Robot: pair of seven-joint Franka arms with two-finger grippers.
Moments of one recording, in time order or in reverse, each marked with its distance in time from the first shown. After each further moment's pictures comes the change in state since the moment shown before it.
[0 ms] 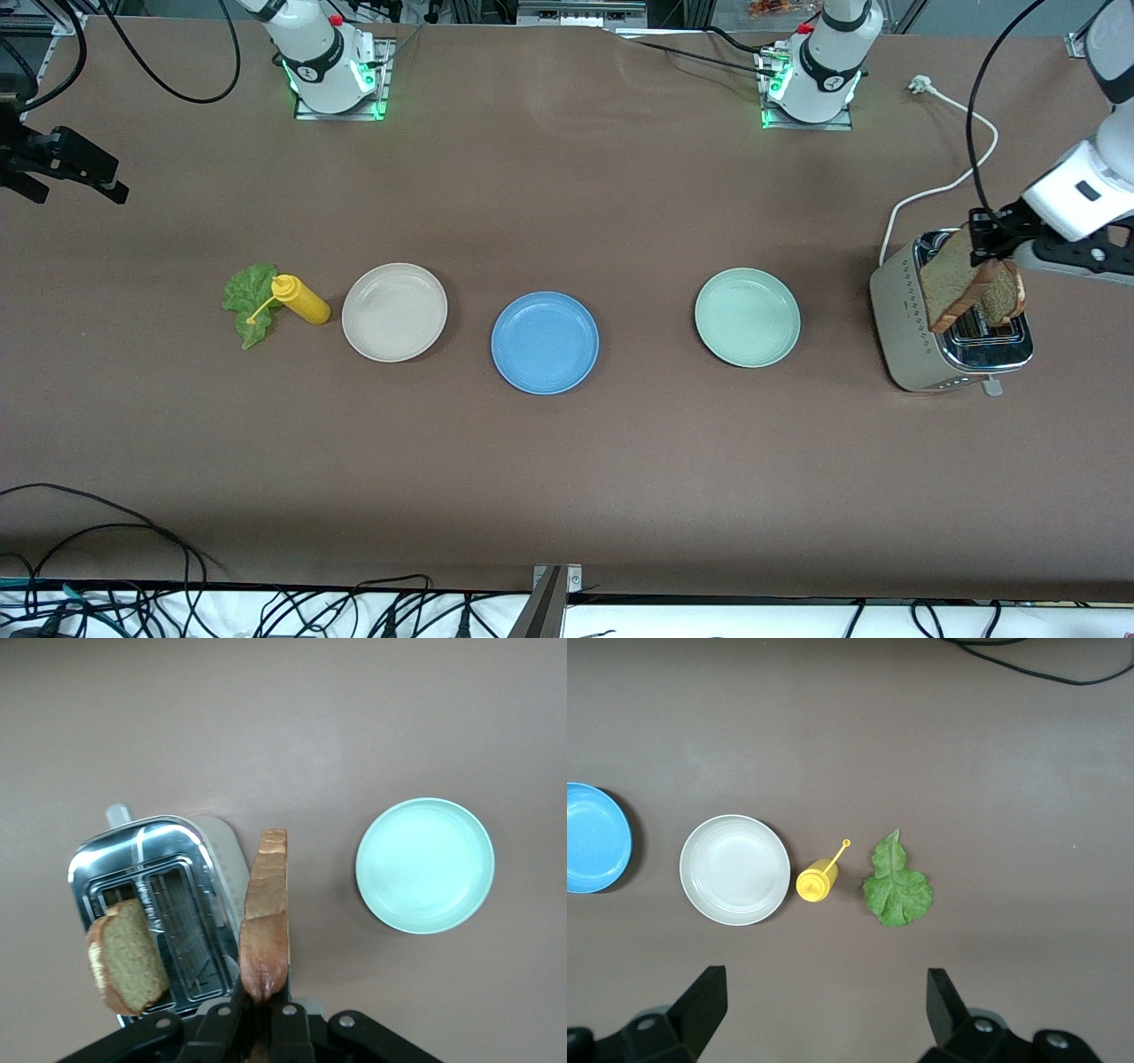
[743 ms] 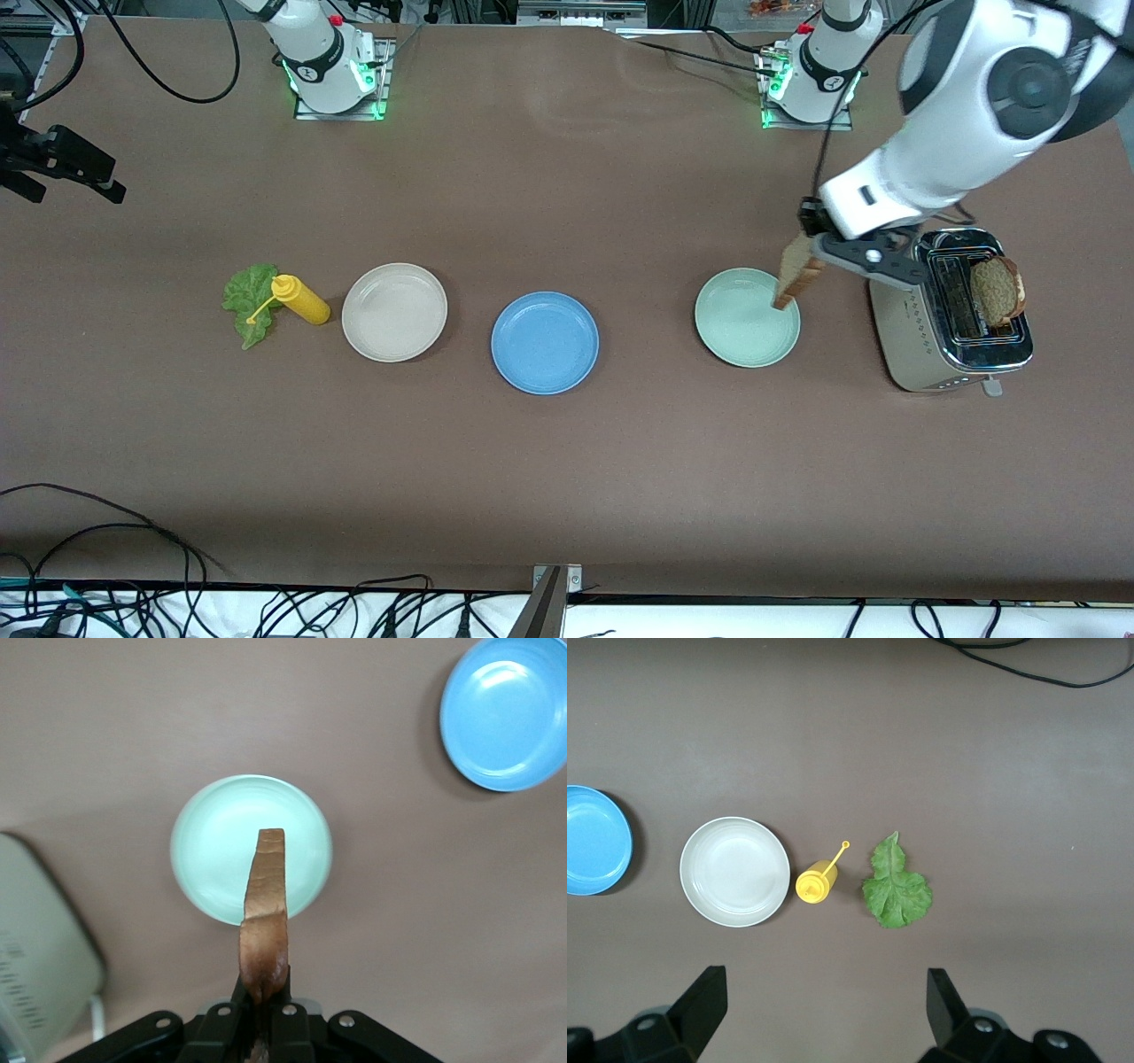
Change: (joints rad) left arm -0.006 0.080 -0.310 -0.017 -0.112 -0.008 -0.154; right arm 0.000 0.000 -0.002 0.005 0.000 0.000 0.000
